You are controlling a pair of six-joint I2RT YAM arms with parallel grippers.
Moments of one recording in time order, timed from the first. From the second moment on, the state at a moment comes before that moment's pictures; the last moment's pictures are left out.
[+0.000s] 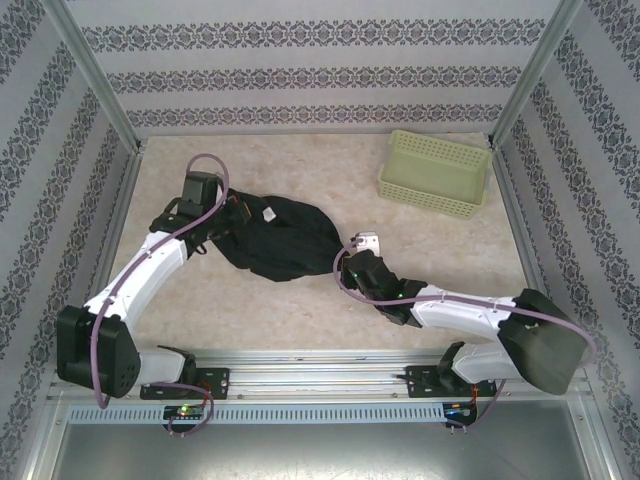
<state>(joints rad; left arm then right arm) -0.21 1.31 1.01 -0.47 0.19 -0.68 0.87 1.32 0.52 0.13 0.37 0.60</state>
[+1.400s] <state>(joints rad) -0.31 1.04 0.78 -0.54 0.15 -0.59 0.83 1.88 1.35 -0.39 0.05 0.41</state>
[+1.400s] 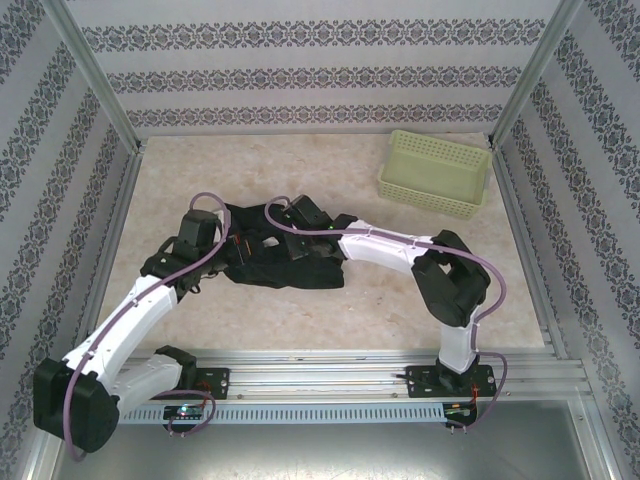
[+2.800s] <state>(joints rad) -0.32 1.07 0.99 -0.47 0.06 -0.53 0.95 1.21 0.95 -0.24 0.58 0.46</state>
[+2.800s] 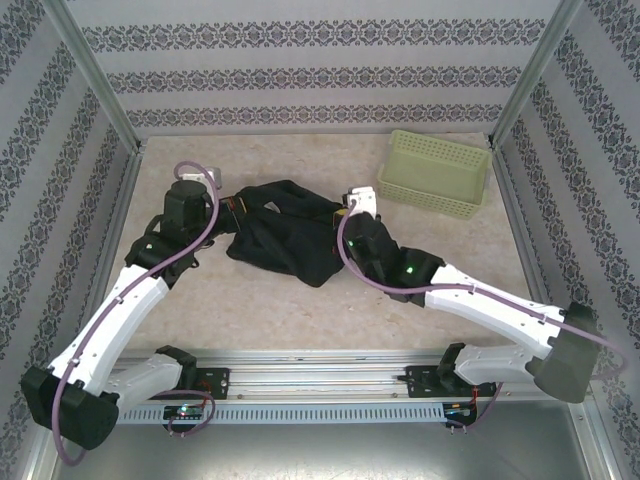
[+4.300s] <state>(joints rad) -0.55 1.10 0.72 -0.62 0.00 -0.57 1.00 1.42 0.89 -0.39 0.33 0.62</state>
